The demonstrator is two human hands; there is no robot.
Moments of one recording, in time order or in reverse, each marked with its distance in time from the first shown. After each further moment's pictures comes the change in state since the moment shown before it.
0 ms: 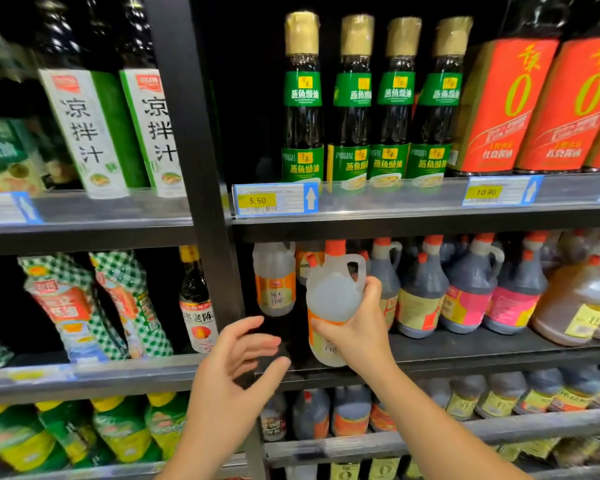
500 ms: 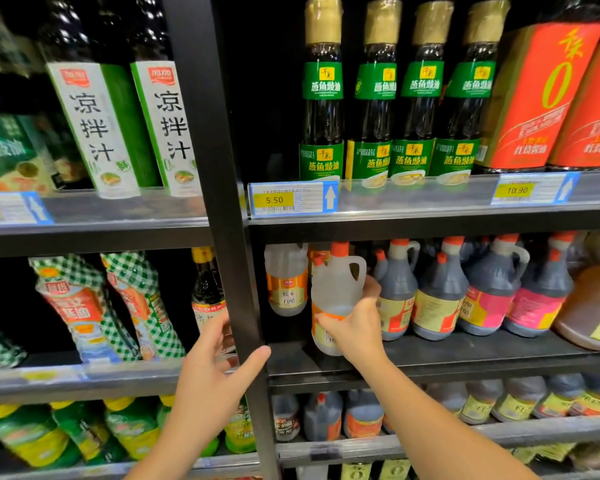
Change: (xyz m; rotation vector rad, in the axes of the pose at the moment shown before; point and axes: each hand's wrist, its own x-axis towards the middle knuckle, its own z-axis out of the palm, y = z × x) left_hand 0.024 -0.018 -0.034 0.064 -0.004 -0.084; right_hand 0.024 0.034 0.043 0.045 0.021 0.061
